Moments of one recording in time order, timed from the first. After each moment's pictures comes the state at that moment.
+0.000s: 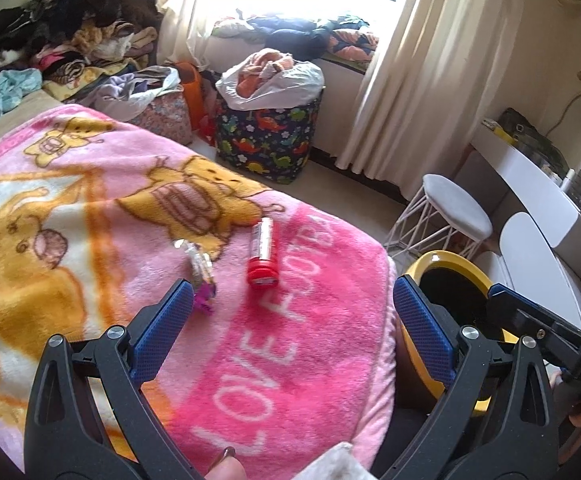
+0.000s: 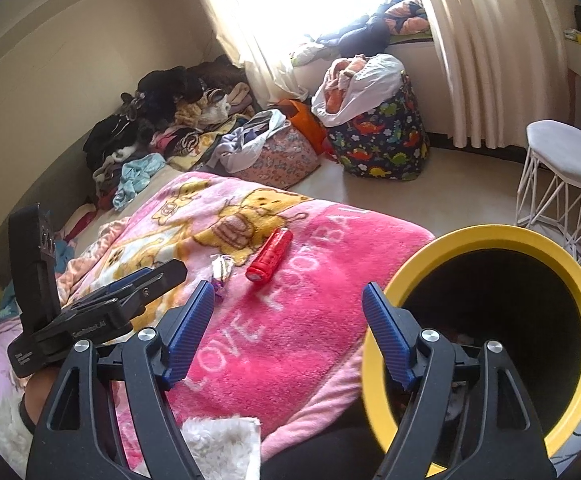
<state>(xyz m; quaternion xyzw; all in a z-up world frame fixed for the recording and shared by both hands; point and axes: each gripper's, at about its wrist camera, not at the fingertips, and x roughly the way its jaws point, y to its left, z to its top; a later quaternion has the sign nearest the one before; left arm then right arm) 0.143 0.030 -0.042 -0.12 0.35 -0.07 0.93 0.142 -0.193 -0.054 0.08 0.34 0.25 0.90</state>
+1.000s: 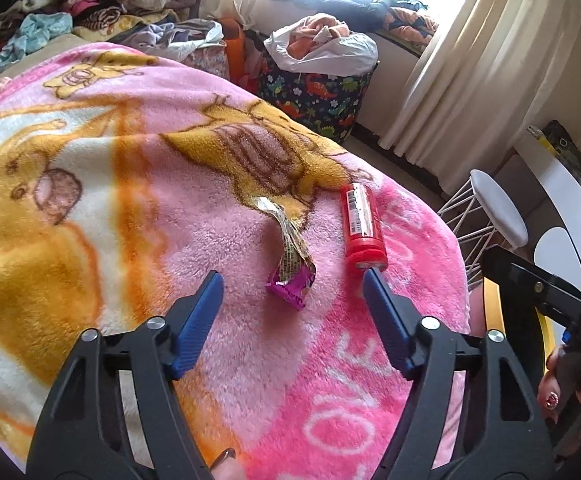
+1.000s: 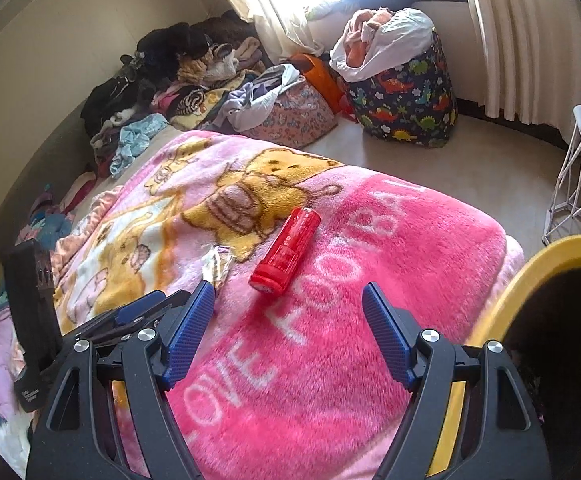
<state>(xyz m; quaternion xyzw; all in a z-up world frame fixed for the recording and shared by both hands) 0.184 0.086 -0.111 -0.17 0.40 -0.02 0.90 0.232 -0.118 -0.111 0.06 0.41 0.27 0.87</state>
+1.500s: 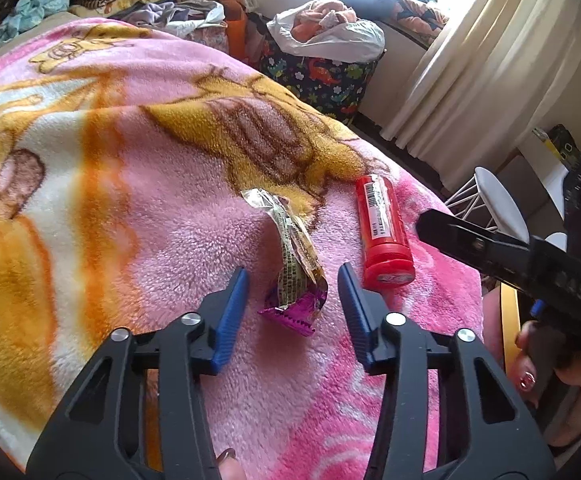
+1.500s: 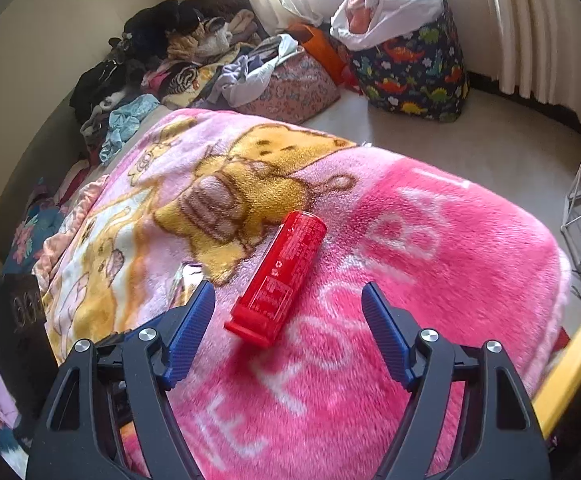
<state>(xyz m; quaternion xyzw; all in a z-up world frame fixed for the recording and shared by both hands) 0.209 0.088 -0.139 -0.19 0.42 -0.03 0.89 0.296 -0.086 -0.151 0.07 0.47 0.28 0.84</state>
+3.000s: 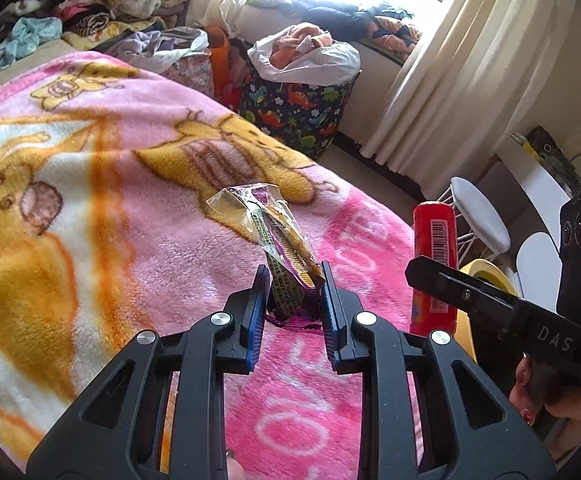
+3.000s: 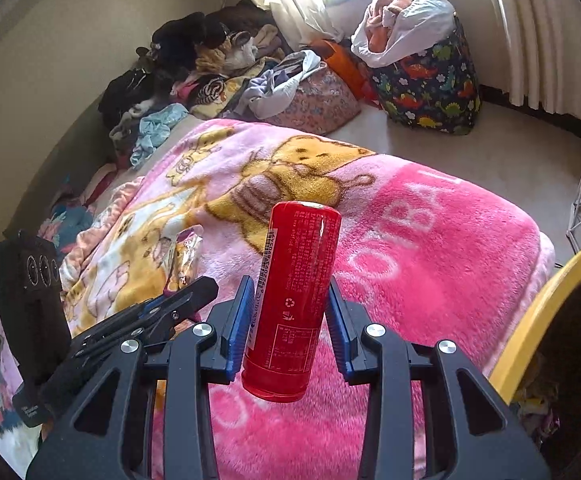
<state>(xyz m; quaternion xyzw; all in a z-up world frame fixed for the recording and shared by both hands) 0.176 0.062 -0.088 -0.17 0.38 -0.04 0.91 0.225 -0.115 -0.101 0.08 0.43 0.31 0.85</state>
